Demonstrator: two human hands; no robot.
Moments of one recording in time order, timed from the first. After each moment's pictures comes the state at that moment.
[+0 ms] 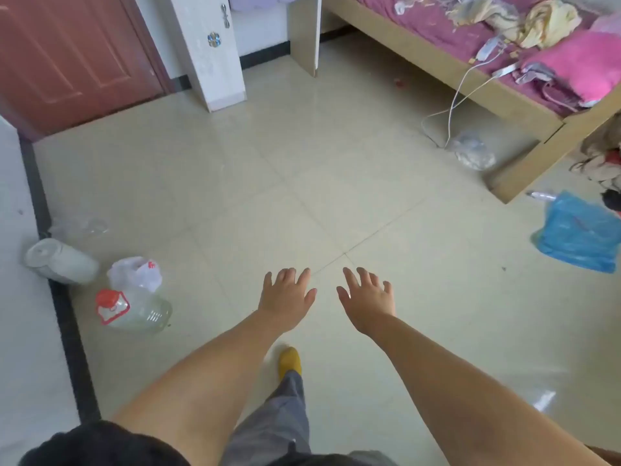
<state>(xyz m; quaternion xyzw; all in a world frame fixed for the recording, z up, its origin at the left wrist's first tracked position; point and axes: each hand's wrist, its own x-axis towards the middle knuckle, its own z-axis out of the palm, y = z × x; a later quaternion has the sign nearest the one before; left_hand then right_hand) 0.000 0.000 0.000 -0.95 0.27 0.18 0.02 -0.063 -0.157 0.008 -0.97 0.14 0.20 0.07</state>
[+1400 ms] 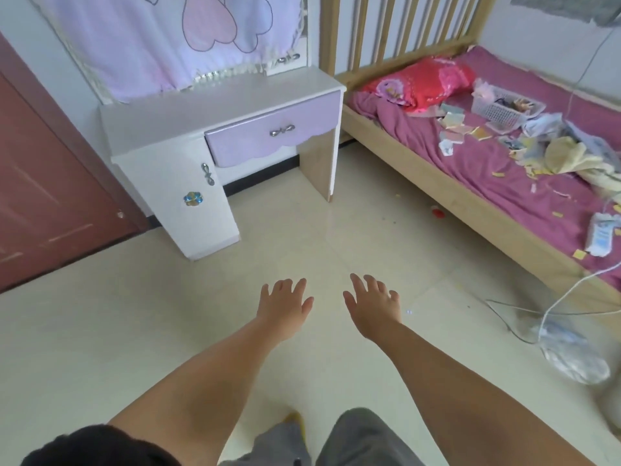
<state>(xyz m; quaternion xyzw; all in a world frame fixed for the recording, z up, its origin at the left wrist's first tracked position) 0.980 -0.301 0.027 -0.96 0.23 0.18 0.01 0.916 -0.475 0.036 -0.97 0.14 0.16 0.08</state>
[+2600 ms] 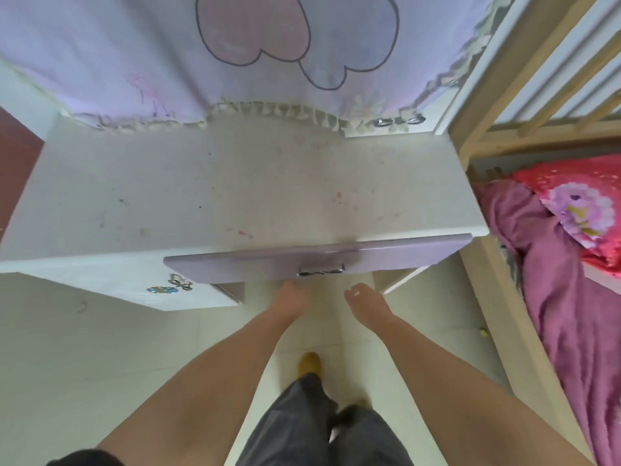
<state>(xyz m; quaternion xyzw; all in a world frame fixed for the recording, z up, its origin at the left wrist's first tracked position) 1.696 -0.455 -0.044 -0.80 -0.28 0.30 -0.43 1.711 -0.619 -0.048 -0.88 0.13 0.35 0.29</state>
